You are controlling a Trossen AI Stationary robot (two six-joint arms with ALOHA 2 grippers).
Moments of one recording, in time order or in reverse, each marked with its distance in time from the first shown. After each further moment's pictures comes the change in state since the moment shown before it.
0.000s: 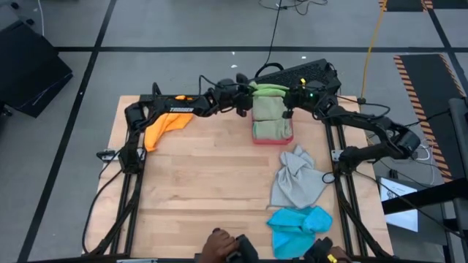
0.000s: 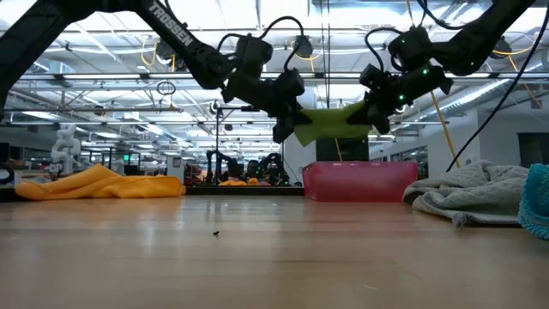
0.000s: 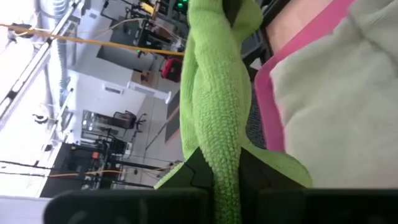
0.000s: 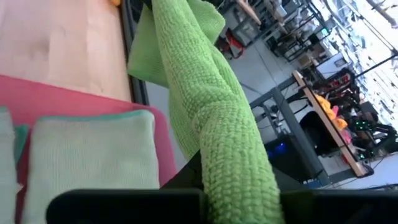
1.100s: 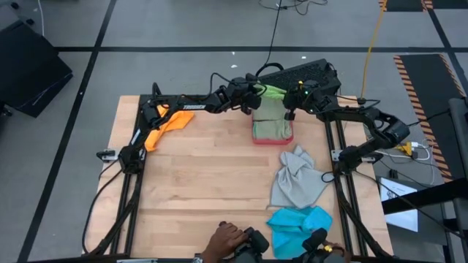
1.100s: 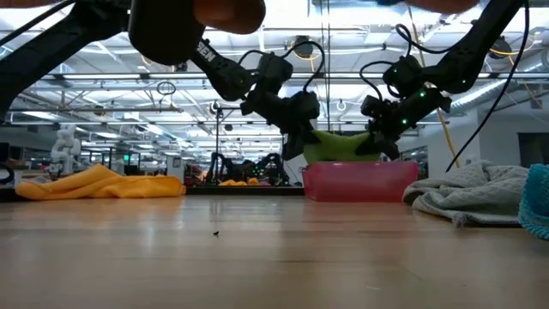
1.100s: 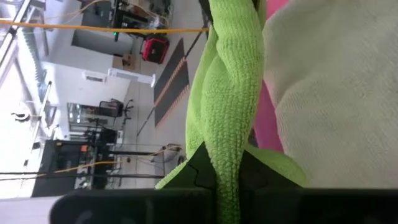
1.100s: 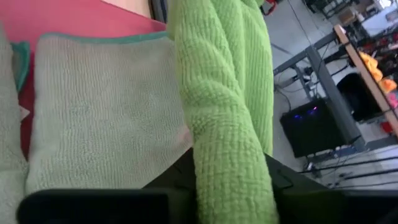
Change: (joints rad) left arm 0.008 0.189 0.241 -0.165 -0.055 0.078; right arm -0.084 0.157 0.001 -0.026 -0.049 0.002
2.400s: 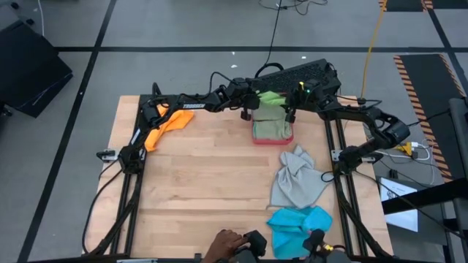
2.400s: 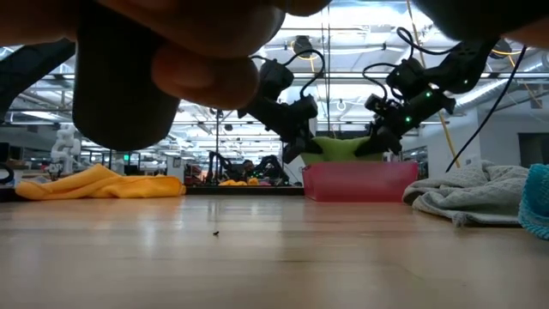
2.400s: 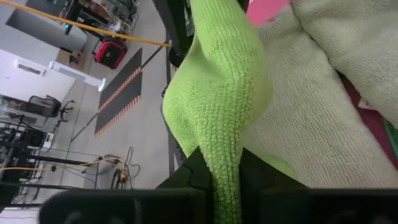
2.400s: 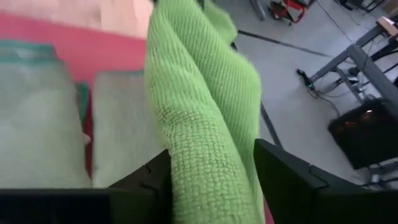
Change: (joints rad) left arm 0.010 0.000 -0.001 -0.118 0.173 -0.236; right arm -0.040 -0.009 0.000 -0.039 -0.221 0.141
